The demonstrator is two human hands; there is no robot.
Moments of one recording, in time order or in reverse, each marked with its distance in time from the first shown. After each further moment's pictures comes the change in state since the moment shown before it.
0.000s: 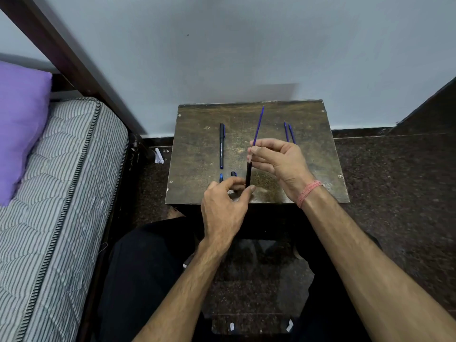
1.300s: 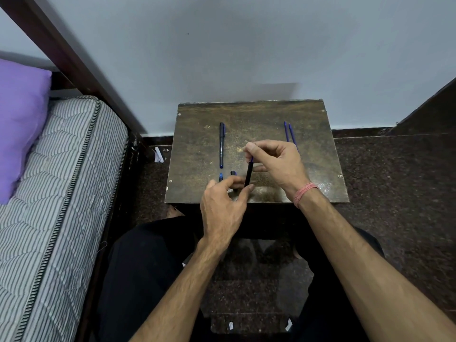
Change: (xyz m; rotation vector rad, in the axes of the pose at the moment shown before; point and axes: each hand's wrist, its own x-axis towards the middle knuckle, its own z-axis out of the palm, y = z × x) left_hand 0.002 -0.004 0.000 0.010 -0.027 0.011; right_hand -0.001 0.006 0.001 -0.325 0.009 -0.165
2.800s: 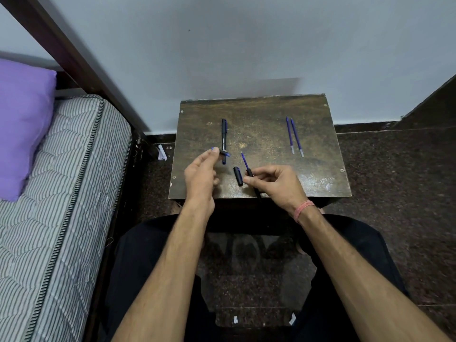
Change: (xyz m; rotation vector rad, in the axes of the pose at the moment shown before) left_hand 0.060 0.004 -0.029 -0.819 0.046 -0.644; right_hand -0.028 0.060 -0.002 -0.117 -0.036 0.123
